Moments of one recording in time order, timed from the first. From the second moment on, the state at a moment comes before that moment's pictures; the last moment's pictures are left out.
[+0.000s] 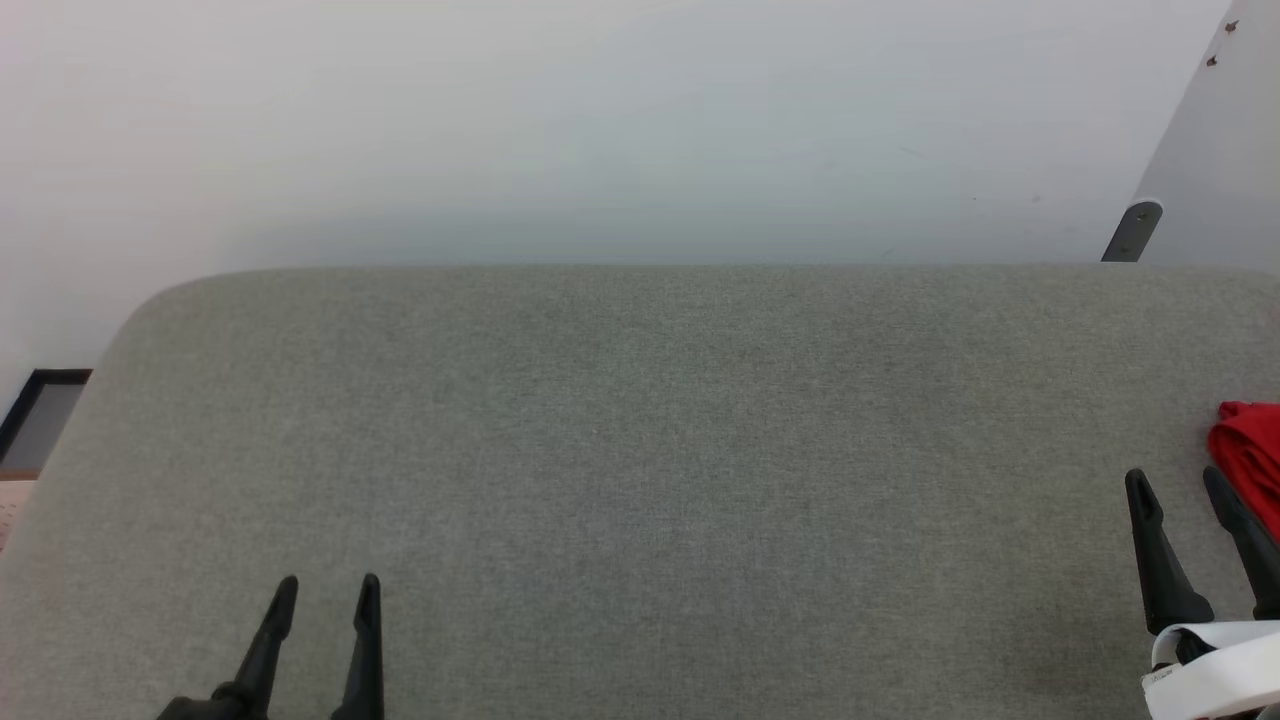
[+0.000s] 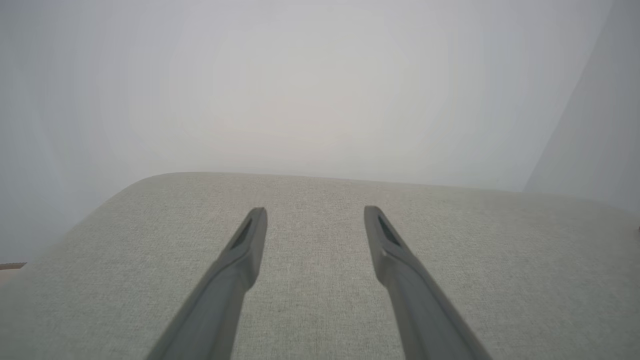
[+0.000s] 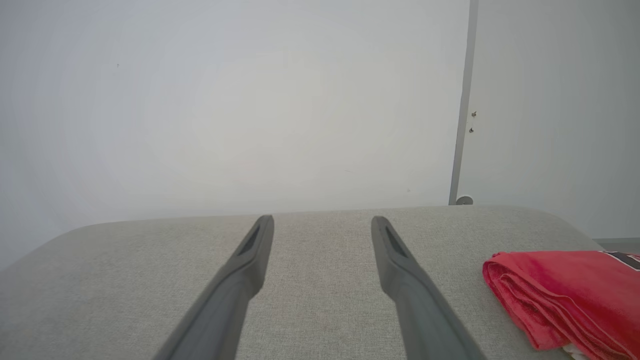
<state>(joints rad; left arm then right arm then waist) 0.16 0.13 0.06 0.01 -0.23 -0.13 -0.26 0.01 -0.29 -0.03 0.01 0.45 0.13 -0.12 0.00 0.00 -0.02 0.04</state>
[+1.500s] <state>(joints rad) 0.11 0.11 0.04 0.11 -0.62 -0.13 -0.17 0.02 -0.18 -0.04 0.11 0.76 0.13 -0.05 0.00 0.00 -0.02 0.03</state>
